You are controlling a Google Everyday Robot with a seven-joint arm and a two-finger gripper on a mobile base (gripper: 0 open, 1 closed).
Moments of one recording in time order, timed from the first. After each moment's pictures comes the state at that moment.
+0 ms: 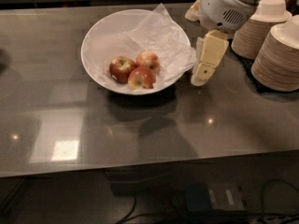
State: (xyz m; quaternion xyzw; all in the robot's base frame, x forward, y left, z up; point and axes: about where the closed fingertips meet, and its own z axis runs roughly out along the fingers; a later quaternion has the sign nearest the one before) arm 0.530 -0.104 0.981 -0.68 0.70 0.03 0.23
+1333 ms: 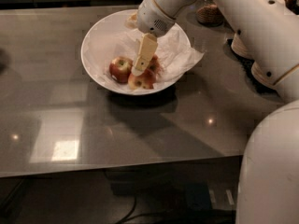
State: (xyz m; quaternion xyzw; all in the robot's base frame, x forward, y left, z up) arm 0.631 0.039 0.924 -0.73 0.60 0.18 0.27
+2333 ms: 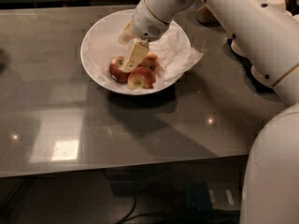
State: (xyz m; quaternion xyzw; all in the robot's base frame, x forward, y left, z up) arm 0.634 0.056 0.914 -0.73 0.60 0.16 0.28
